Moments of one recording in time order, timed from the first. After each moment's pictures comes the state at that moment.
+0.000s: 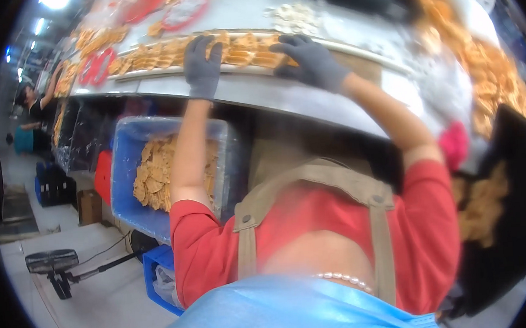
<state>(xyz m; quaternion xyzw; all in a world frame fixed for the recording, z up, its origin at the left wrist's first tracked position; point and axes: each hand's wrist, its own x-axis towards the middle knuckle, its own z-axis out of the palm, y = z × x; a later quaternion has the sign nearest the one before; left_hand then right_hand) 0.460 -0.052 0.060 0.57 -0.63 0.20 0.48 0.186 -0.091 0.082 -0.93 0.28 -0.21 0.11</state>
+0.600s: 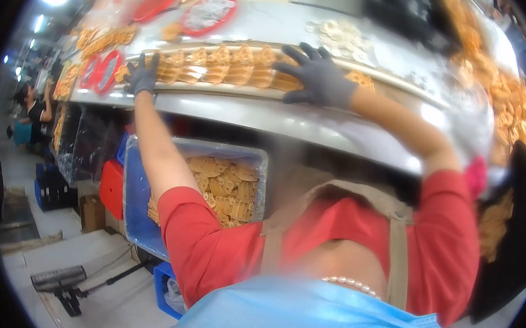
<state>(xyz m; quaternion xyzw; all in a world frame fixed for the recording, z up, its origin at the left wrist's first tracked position) 0.797 -0.159 0.054 0.90 -0.44 0.04 0.01 0.353 -0.160 0.064 -0.95 0.31 -0.08 0.00</state>
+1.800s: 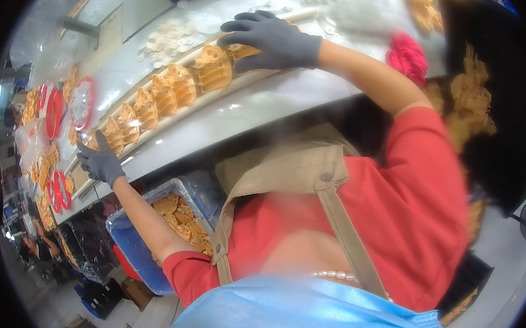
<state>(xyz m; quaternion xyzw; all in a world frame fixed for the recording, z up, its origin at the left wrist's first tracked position) 0.448 -0.150 0.013 0.85 -0.48 0.18 0.15 -0.015 -0.165 0.038 -0.90 0.39 -0.18 0.04</state>
